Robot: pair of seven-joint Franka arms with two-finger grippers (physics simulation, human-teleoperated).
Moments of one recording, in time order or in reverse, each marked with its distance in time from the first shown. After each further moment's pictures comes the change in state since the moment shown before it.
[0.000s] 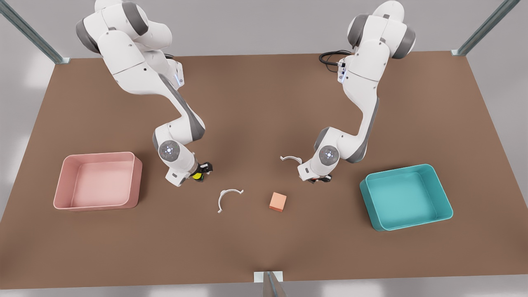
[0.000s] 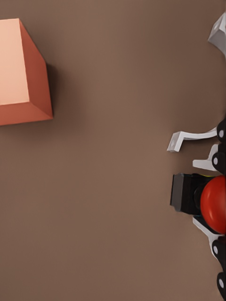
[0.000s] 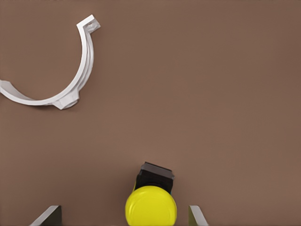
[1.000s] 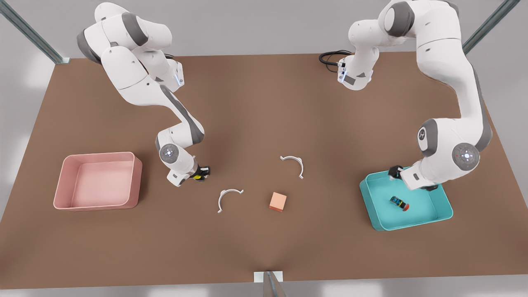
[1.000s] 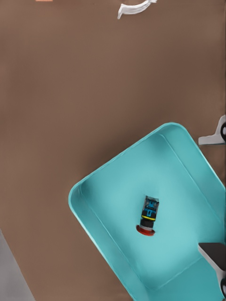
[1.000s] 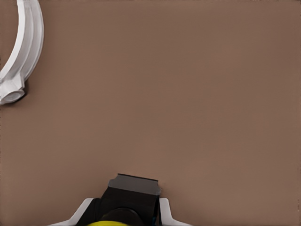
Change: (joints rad) left arm 0.456 -0.277 -0.018 0.278 0.064 -0.506 0.368; right arm -0.036 0.089 0.005 -0.087 -0.001 0.202 0.037
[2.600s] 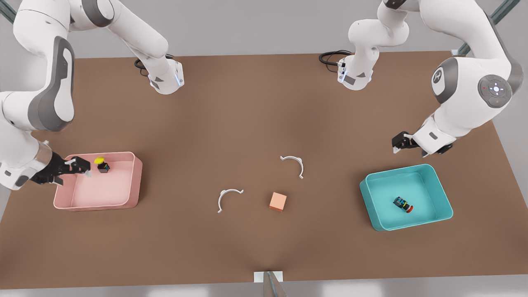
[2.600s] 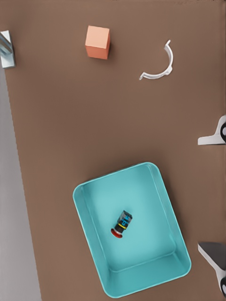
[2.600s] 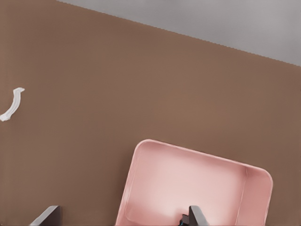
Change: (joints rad) left arm -0.039 -0.184 -0.031 0.076 -0.033 -0.233 -0.327; right arm -0.673 -0.207 0.334 0.720 -0.080 -0.890 -0.583
